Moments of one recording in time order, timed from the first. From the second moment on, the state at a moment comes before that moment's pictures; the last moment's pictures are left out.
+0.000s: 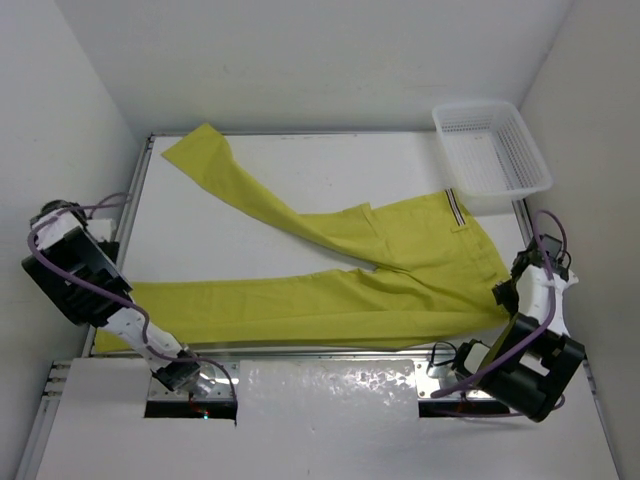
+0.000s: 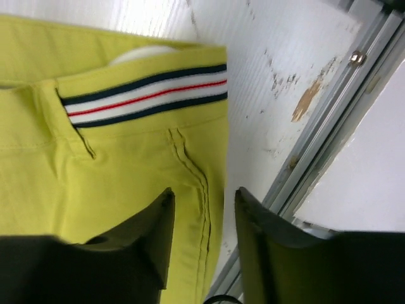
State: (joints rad) left arm 0.79 1.76 1.31 -0.96 -0.11 0.65; right arm -0.59 1.16 0.60 -0.72 0.28 0.55
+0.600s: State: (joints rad) left arm 0.57 1.62 1.11 -0.96 0.02 0.64; right arm -0.13 0.96 0.78 -0.53 0.19 0.43
